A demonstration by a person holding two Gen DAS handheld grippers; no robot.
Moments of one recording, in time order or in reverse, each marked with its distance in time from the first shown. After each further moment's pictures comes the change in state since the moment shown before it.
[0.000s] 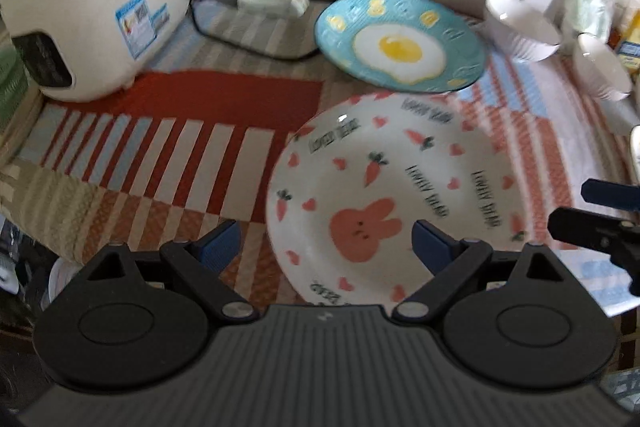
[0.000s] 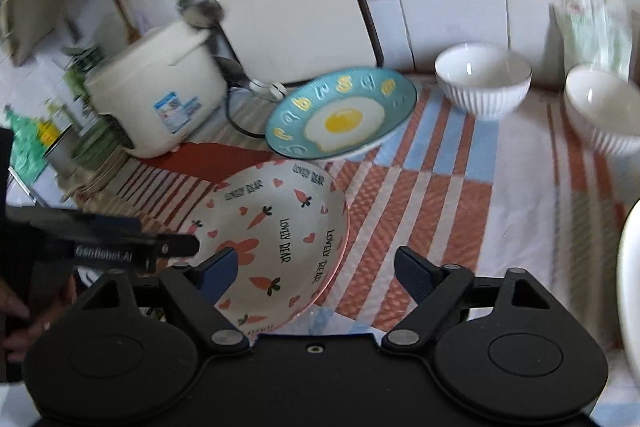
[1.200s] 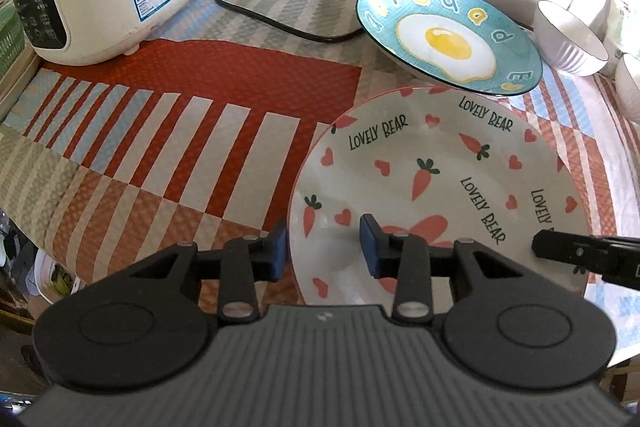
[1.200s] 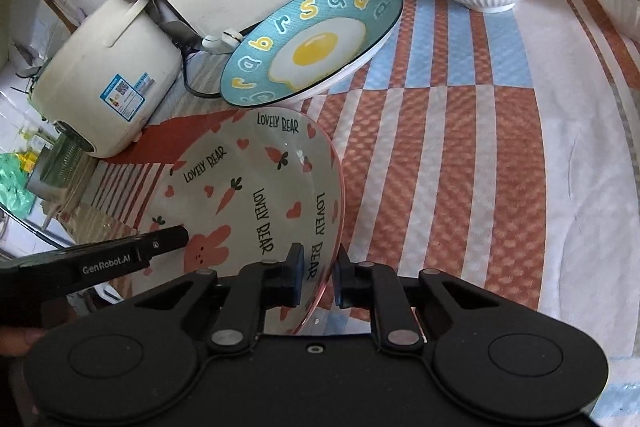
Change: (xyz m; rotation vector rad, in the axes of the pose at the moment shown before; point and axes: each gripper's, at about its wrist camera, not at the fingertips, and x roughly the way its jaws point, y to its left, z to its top) left arm 0.046 0.020 -0.002 -0.088 -0.012 0.002; right arm 0.066 -0.014 -0.004 0.182 0.134 0.020
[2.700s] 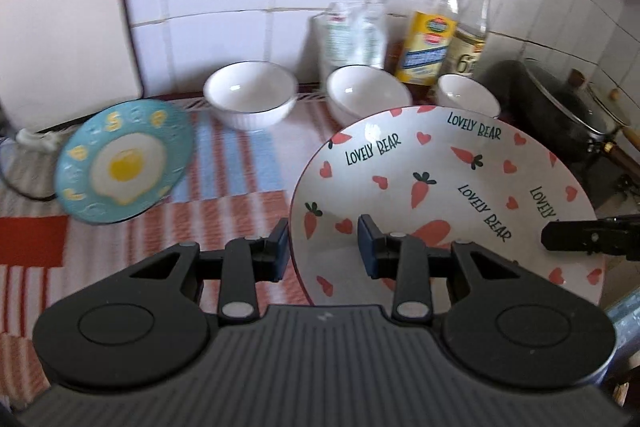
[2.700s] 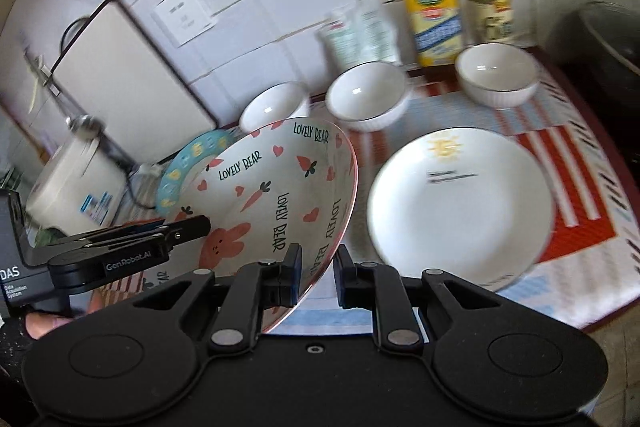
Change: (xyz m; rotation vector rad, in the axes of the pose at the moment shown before) left arm -0.101 -0.222 0.007 0.377 -0.137 -0.410; right arm -0.261 -0.092 -0.032 0.199 -0.252 -0.229
